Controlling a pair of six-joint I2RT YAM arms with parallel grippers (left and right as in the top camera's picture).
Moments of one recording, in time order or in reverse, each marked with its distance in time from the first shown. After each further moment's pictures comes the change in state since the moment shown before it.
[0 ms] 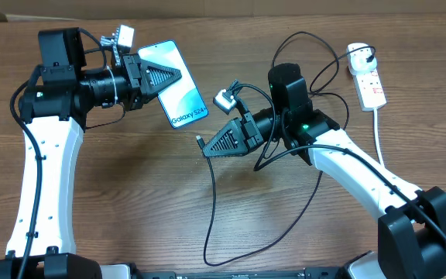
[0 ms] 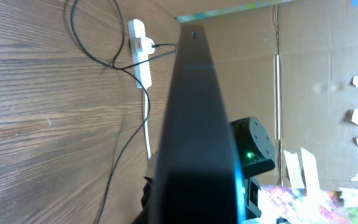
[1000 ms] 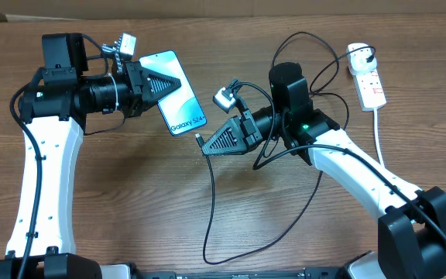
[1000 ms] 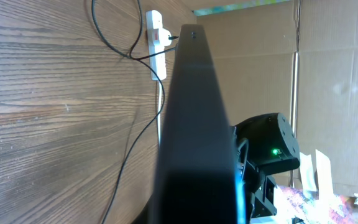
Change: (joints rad) left arm 0.000 0.000 0.000 -0.113 -0.051 0.076; right arm 0.000 0.000 0.000 0.048 0.011 0.063
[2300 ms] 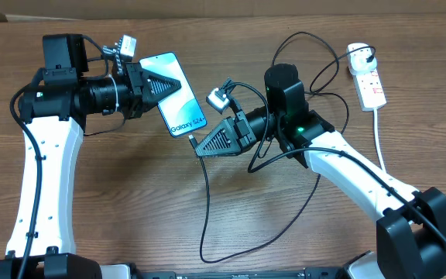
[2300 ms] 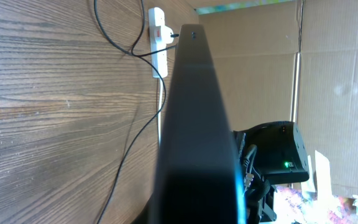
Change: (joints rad) left arm 0.000 0.000 0.000 -0.019 -0.003 -0.001; right arm 0.035 0.000 0.000 0.098 0.028 0.089
